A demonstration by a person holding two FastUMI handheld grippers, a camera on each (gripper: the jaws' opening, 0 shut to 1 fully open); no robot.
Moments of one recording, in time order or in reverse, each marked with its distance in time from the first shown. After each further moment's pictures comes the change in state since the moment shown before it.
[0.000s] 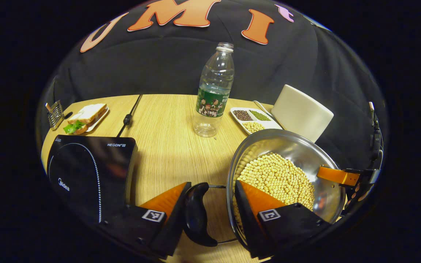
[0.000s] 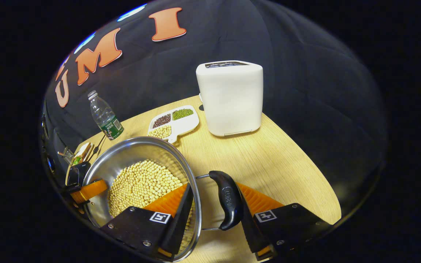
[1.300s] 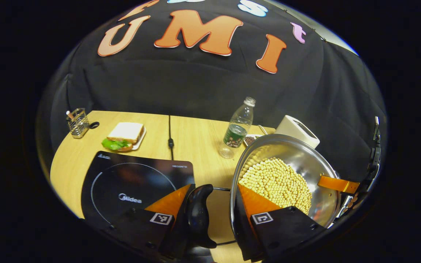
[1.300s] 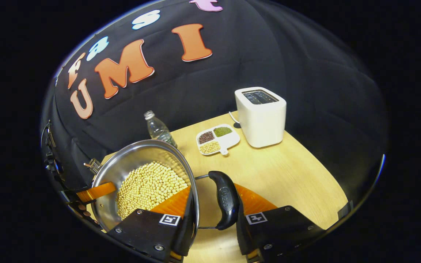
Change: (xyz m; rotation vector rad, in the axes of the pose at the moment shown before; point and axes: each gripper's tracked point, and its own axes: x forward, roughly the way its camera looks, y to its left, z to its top) left arm -0.145 0.085 0.070 -0.075 -0.093 0.010; right arm -0.112 0.122 0.033 0.032 -0.096 0.122
